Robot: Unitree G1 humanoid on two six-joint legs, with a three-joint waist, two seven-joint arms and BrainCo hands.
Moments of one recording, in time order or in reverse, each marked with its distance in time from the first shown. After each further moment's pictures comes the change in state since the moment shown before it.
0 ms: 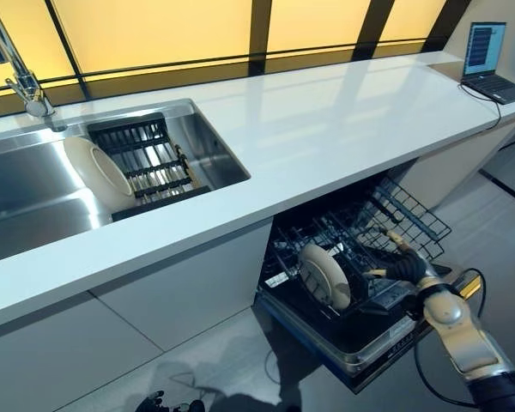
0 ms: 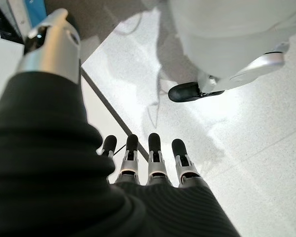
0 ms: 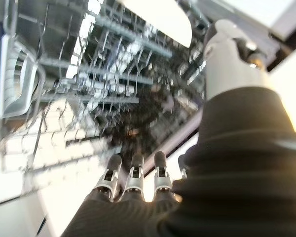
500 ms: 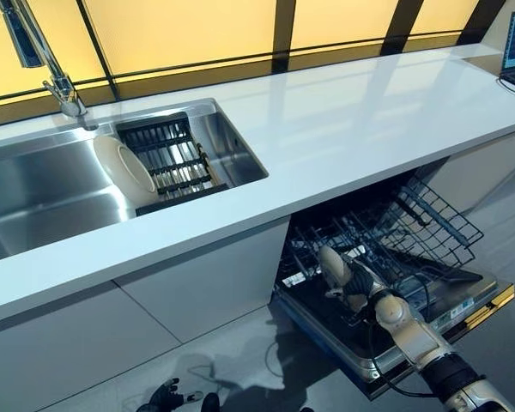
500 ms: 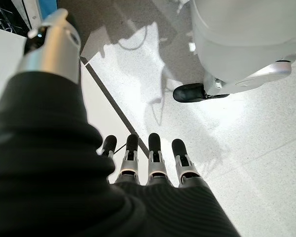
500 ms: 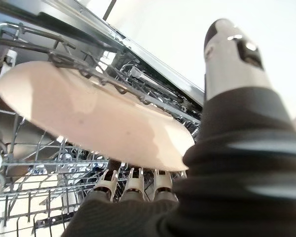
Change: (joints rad) left arm -0.074 -0.033 -0.086 0.009 -0.034 0.010 0.001; right arm -0.188 0.103 0.346 0.236 -0.049 0.071 0.013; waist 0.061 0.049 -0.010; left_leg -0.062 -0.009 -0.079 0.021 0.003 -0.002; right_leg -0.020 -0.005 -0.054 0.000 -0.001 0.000
